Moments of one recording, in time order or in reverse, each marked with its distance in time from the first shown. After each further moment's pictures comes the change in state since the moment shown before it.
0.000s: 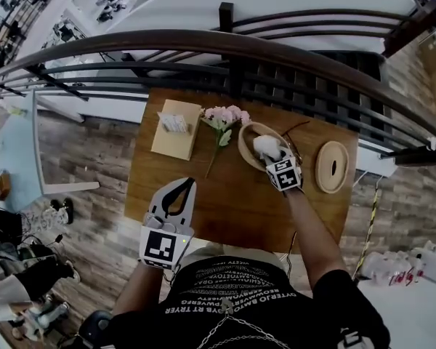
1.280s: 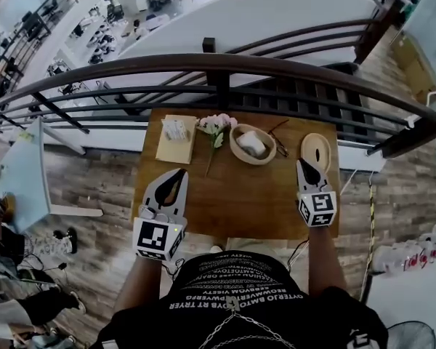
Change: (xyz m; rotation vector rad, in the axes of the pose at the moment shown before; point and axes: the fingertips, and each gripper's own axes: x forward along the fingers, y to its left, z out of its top) left arm -0.096 -0.021 0.049 0.074 -0.203 -0.019; right arm -0.303 0.021 0.038 0.075 -0.525 -0.330
